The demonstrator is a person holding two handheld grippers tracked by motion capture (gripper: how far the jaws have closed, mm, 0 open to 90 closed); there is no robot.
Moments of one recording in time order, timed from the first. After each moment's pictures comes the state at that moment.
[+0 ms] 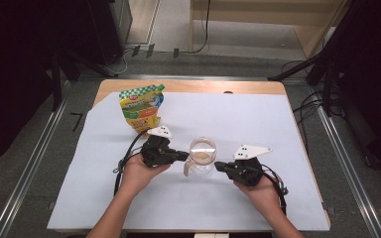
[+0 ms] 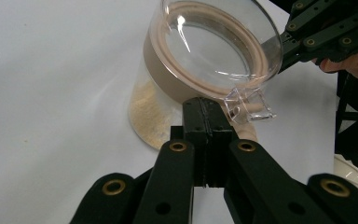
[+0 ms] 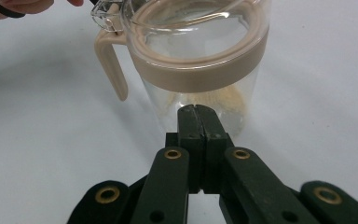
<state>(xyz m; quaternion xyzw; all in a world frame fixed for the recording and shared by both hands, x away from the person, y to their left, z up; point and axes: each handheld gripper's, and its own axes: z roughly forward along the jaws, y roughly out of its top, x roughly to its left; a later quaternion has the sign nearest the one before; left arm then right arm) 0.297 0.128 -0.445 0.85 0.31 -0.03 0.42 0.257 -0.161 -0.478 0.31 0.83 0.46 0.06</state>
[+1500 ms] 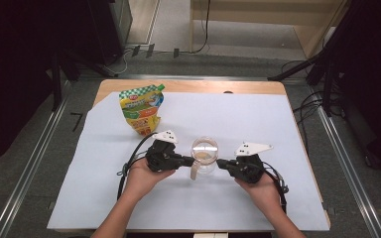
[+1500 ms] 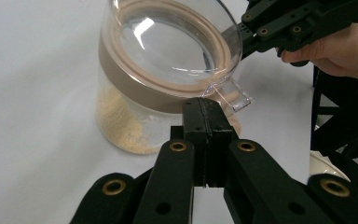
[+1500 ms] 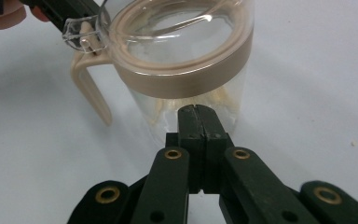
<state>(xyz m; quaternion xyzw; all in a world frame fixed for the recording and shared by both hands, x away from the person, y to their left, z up) 0.285 0.113 -0.446 0.86 0.29 -0.05 0.43 0.265 -0.166 -0.479 0.33 0.82 0.46 0.07</state>
